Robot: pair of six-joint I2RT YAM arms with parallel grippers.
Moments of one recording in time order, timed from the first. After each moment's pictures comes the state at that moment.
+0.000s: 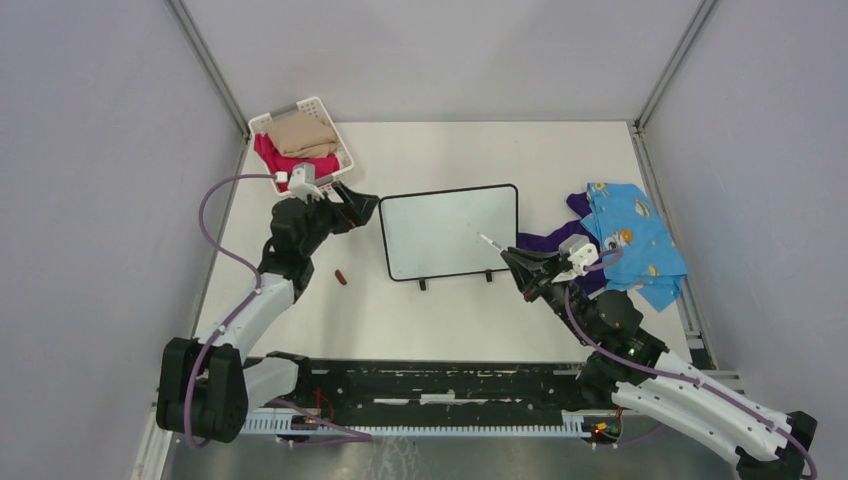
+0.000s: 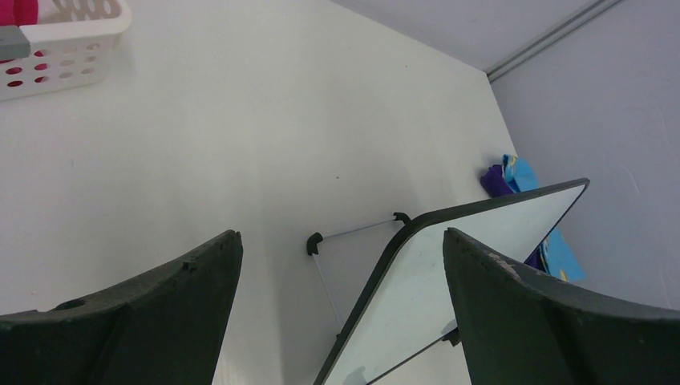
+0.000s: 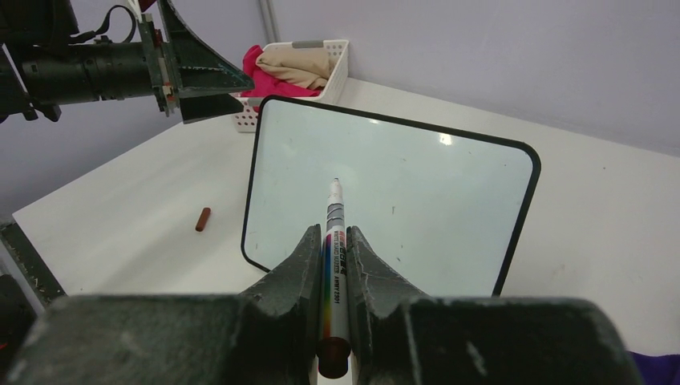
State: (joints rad) left arm -0.17 1.12 0.56 0.39 0.25 -0.60; right arm 0.94 0.41 0.36 0.21 0.28 0.07
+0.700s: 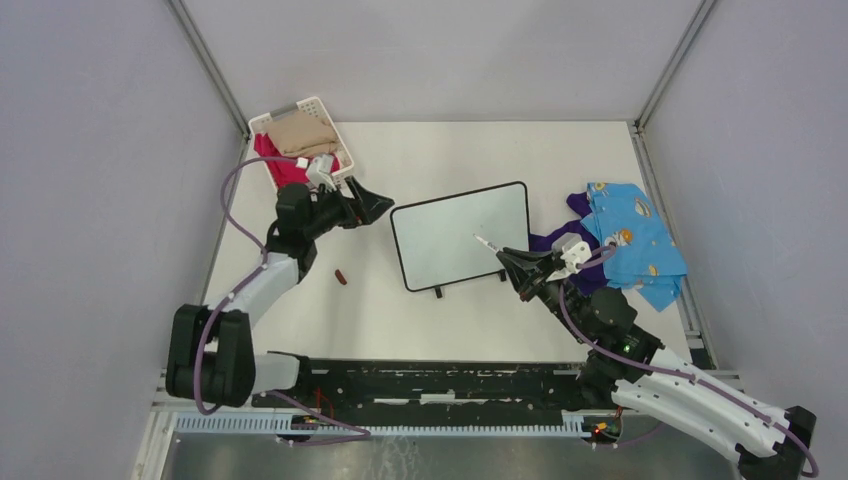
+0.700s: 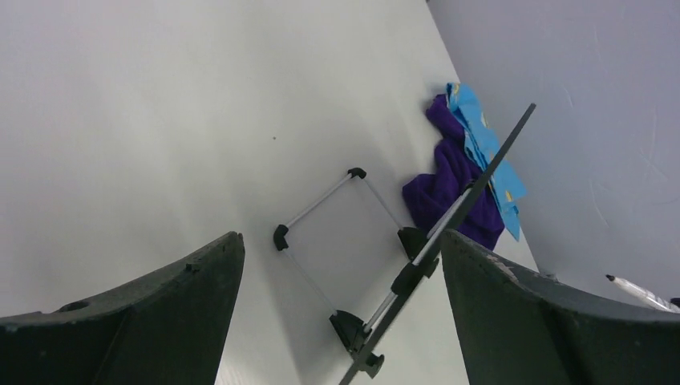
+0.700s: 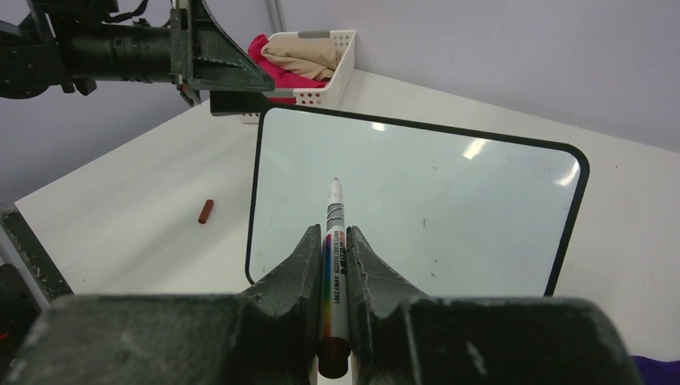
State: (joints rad) left arm -0.15 1.33 0.67 0.41 0.56 -0.59; right arm 0.94 0.46 0.36 0.23 0.26 0.07
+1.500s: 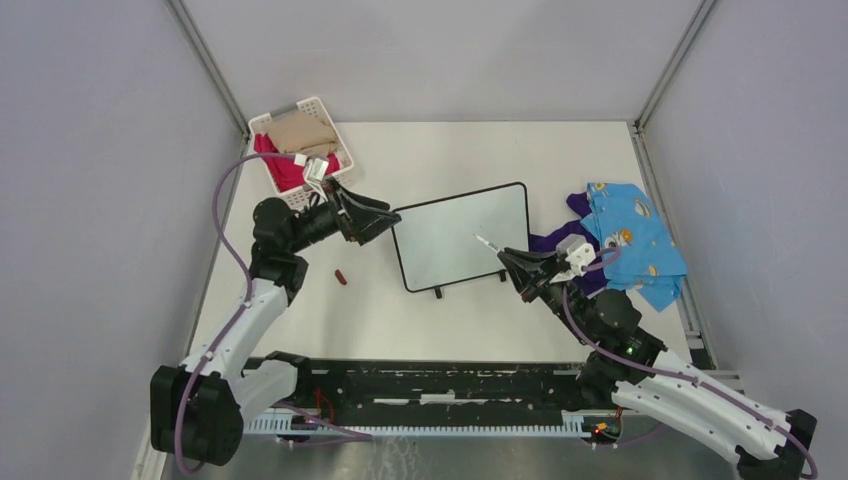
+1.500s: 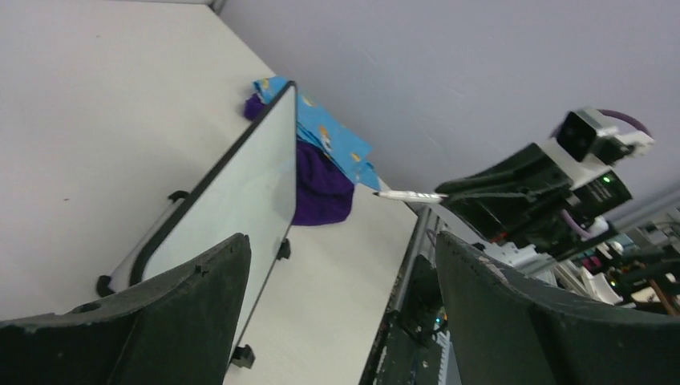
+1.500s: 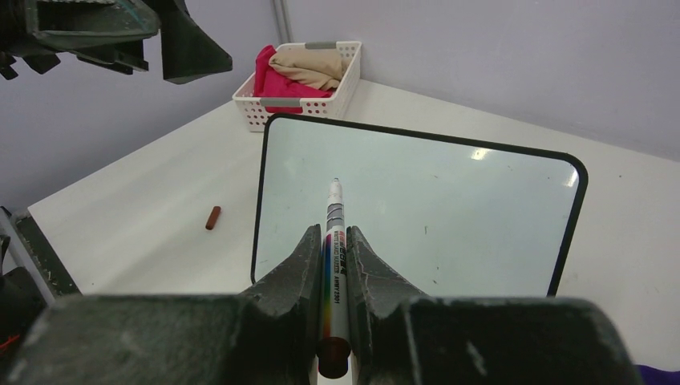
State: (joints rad) left arm -0.19 1.04 0.64 0.54 0.85 -0.74; right arm 0.94 0.43 0.36 0.23 0.25 0.07
